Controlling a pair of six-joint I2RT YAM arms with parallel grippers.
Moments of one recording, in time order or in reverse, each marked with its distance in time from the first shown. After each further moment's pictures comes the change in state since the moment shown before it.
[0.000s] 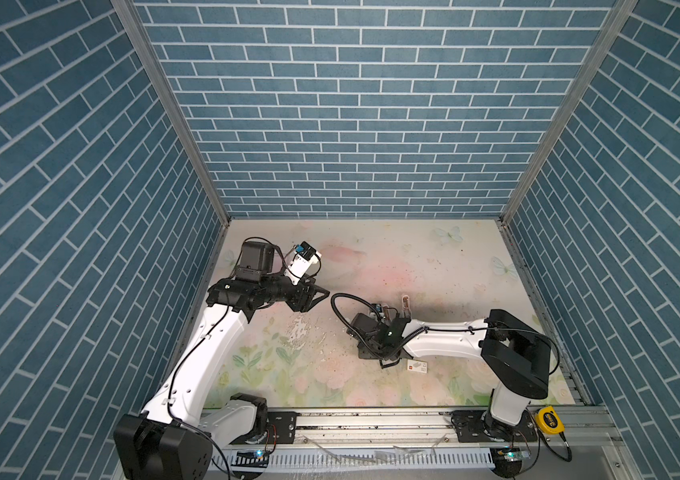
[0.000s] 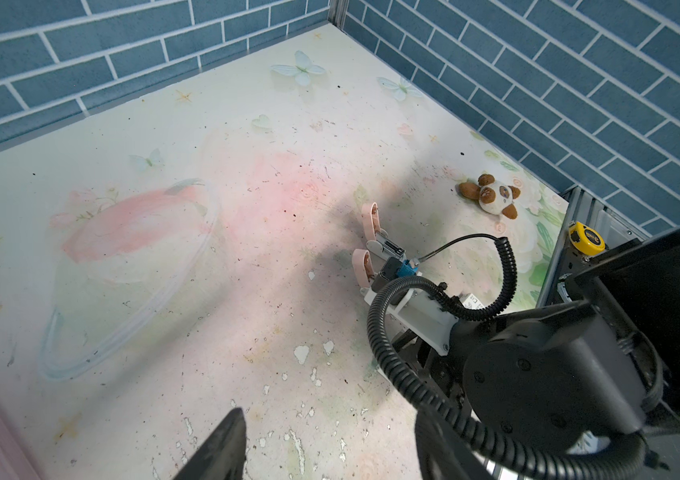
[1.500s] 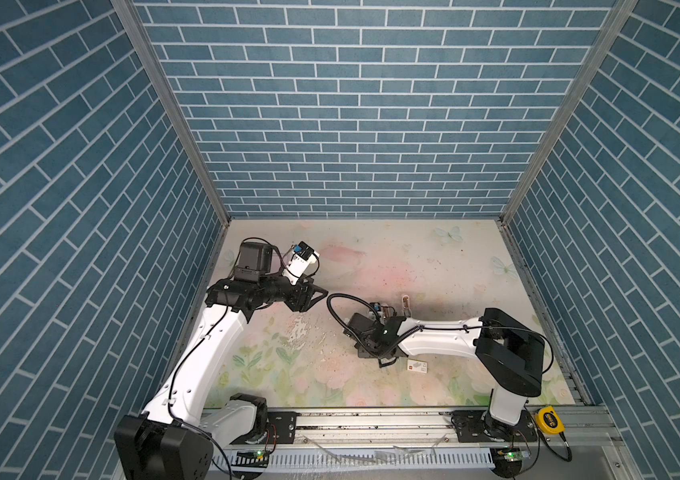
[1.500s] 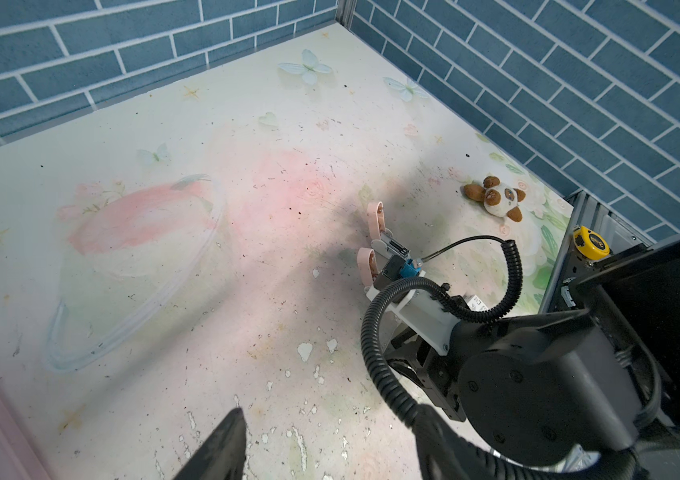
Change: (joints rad) left arm 0.015 -0.003 -0.007 0.001 0.000 -0.004; right arm 0.002 0.039 0.052 -0.066 0.051 -0.007
